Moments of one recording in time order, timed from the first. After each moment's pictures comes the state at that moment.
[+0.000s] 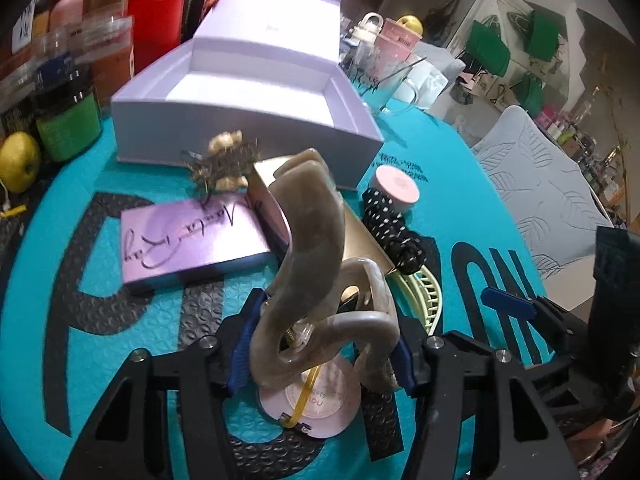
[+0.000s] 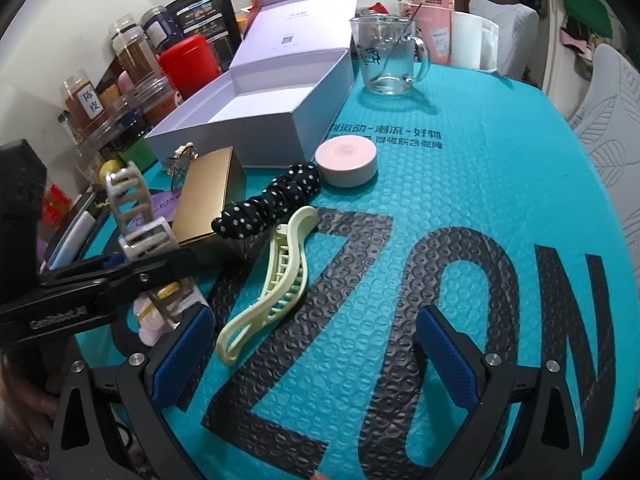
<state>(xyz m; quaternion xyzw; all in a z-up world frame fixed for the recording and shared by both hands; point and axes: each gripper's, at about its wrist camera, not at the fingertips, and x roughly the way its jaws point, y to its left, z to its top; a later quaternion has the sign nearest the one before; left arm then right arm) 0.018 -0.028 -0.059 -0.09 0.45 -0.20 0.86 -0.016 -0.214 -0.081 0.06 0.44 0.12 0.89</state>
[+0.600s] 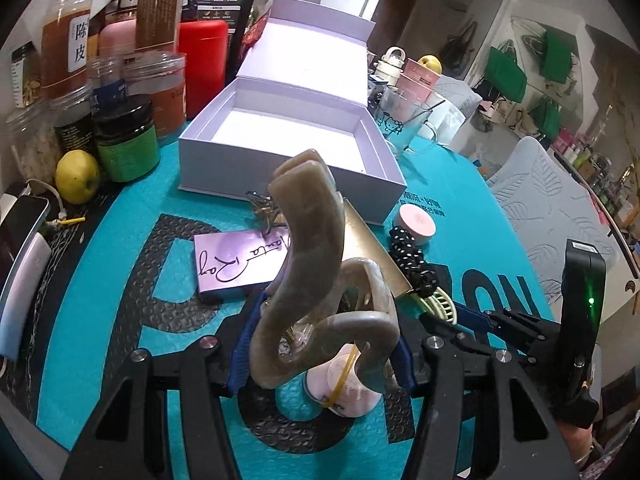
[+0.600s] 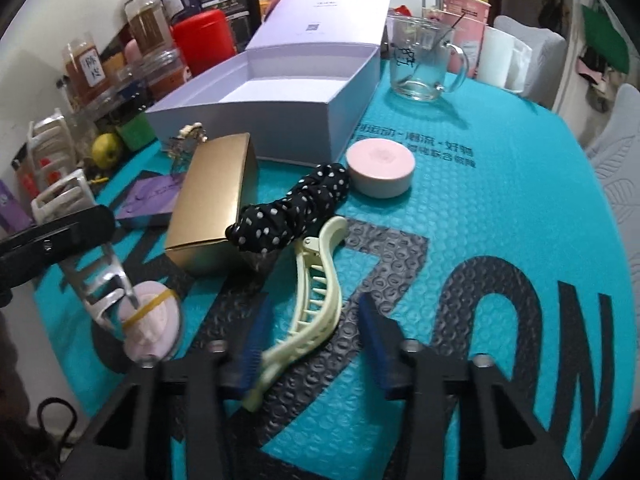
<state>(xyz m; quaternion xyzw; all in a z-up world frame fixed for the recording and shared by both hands) 0.001 0.002 -0.033 -0.10 0.42 -0.15 0.89 0.002 -0.184 -0.086 0.00 0.45 0.10 0.89</state>
